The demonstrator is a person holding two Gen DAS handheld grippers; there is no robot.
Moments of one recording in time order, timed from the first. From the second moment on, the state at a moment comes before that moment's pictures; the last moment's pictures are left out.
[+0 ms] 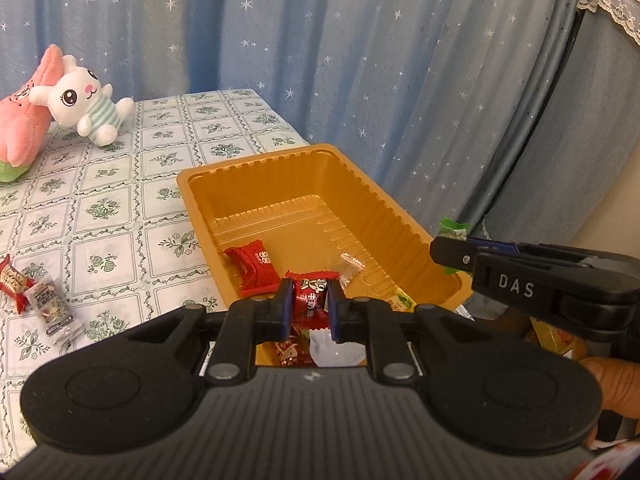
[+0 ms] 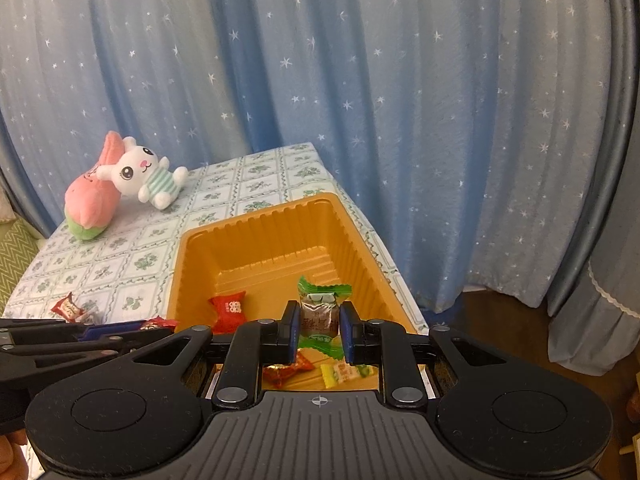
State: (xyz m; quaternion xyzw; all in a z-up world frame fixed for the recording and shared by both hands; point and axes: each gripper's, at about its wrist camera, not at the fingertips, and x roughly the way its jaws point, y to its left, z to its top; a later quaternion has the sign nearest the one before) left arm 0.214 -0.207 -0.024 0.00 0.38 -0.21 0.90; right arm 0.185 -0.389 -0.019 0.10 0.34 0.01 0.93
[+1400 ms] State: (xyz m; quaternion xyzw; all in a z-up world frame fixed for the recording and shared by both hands) left arm 0.201 -0.160 -0.030 -0.03 0.39 -0.17 0.91; right arm 0.202 -0.391 -0.023 0.16 0.34 0.03 0.93
